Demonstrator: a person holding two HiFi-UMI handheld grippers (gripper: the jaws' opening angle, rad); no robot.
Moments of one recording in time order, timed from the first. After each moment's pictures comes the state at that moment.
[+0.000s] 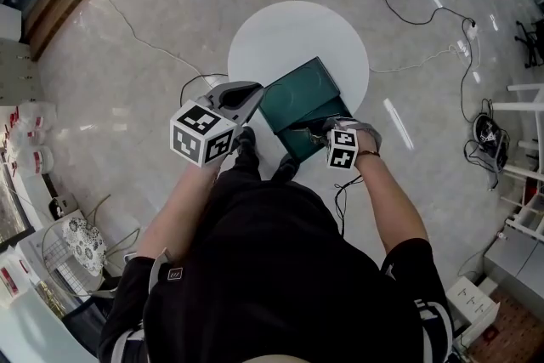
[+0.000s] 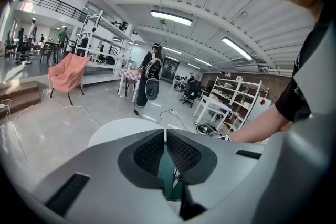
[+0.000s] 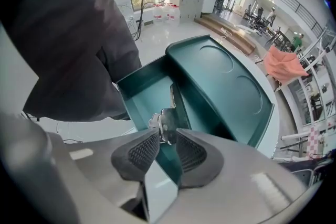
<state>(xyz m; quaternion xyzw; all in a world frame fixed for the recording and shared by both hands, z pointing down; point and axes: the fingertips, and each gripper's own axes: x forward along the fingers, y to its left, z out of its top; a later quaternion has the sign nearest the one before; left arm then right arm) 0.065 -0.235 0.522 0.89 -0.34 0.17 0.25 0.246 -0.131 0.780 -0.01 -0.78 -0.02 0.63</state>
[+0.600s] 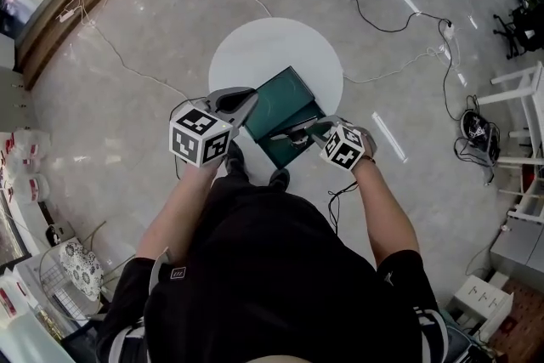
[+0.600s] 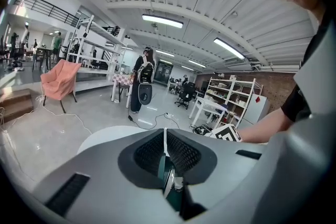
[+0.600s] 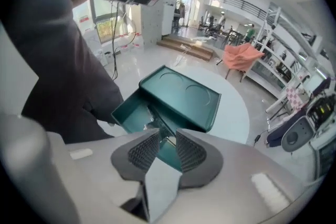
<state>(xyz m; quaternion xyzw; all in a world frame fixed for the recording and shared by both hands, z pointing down) 0.112 -0.231 0.504 0.91 -0.32 0.16 0.22 0.266 -0.163 0.701 0.17 -0.84 0.06 0.51</state>
